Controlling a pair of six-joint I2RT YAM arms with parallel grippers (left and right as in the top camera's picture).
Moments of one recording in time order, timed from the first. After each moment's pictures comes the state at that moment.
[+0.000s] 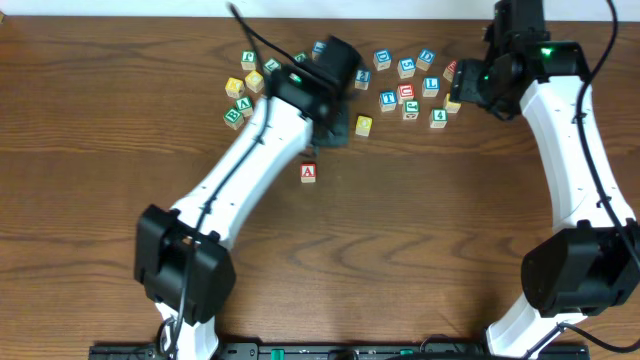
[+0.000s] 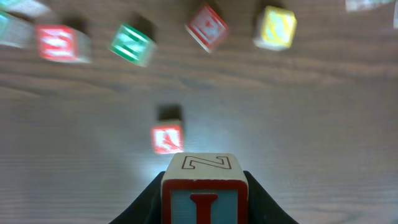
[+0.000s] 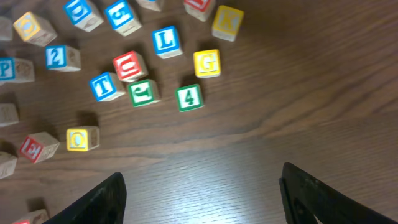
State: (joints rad) left arm -0.58 1.94 1.79 -1.13 -0.09 -0.53; right arm 0.05 1.86 1.81 -1.07 0.01 0.28
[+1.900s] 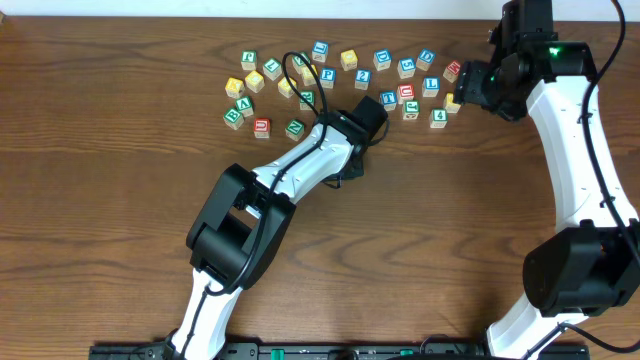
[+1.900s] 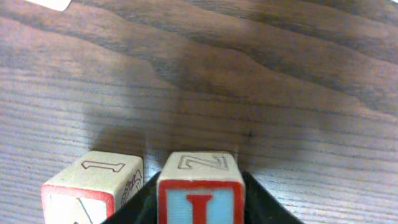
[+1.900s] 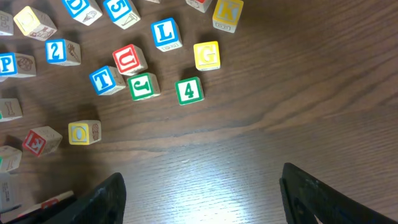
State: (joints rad) left arm -0.65 2.18 1.61 -0.86 -0.19 -0.74; right arm 0.03 1.86 1.81 -1.10 -0.01 0.28
